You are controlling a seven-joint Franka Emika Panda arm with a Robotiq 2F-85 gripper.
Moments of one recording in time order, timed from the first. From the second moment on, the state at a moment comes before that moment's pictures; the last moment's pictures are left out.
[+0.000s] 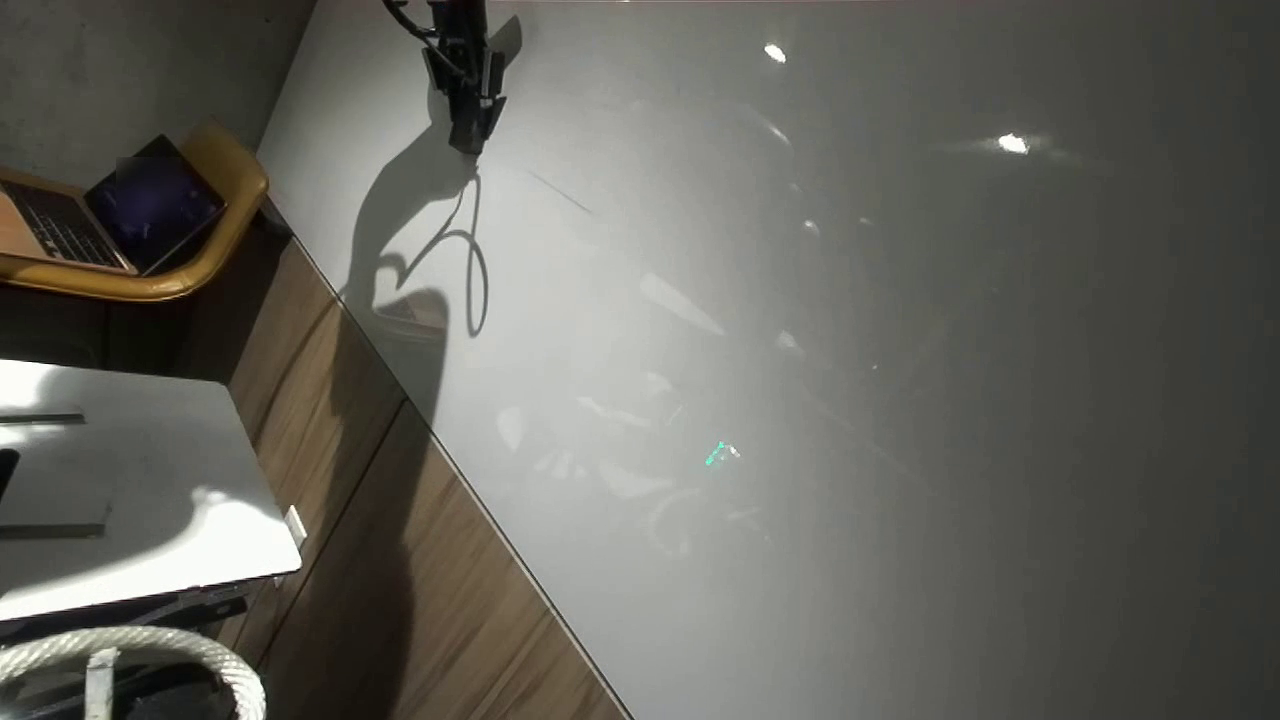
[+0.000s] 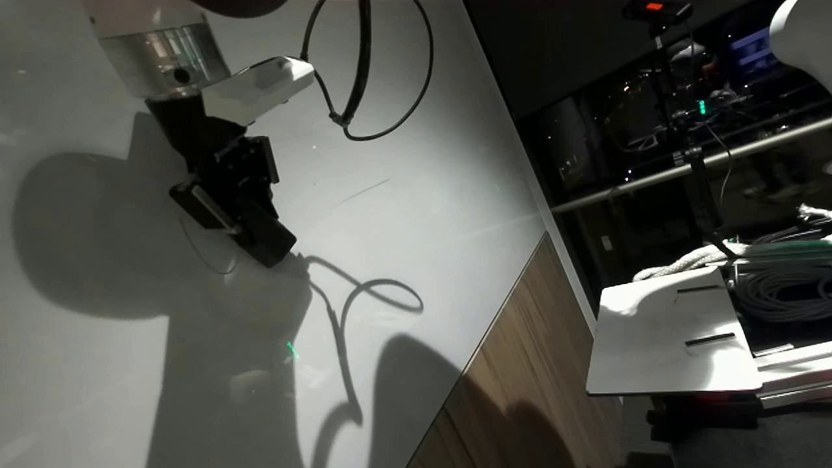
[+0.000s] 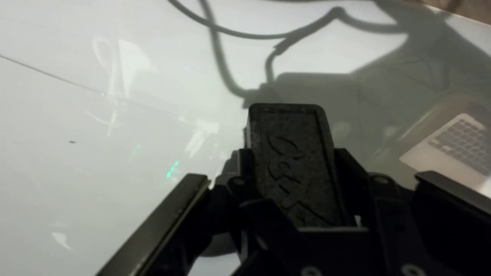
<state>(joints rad) 0.47 0.40 0.22 -1.28 -0.64 1.89 0.54</state>
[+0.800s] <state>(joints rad) 0.65 0.76 0.21 -0.86 -0.64 1.83 0.47</state>
